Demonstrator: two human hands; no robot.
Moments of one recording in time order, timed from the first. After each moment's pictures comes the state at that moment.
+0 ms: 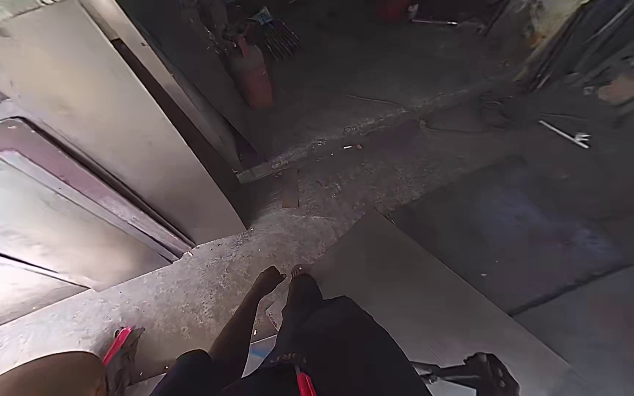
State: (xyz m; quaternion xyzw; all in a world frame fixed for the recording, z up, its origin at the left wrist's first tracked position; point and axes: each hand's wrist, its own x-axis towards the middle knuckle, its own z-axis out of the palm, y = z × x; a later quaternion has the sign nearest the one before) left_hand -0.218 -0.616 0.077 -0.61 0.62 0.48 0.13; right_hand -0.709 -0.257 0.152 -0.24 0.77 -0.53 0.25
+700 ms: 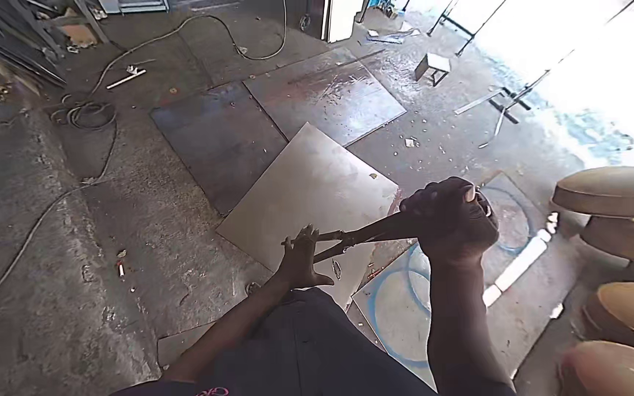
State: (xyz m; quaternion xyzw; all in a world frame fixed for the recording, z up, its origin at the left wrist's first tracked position) left_hand -0.550 -0.781 0.209 0.40 0.85 0.29 0.20; right_hand -0.485 -0.546 0.434 0.00 0.62 -0.73 -0.30
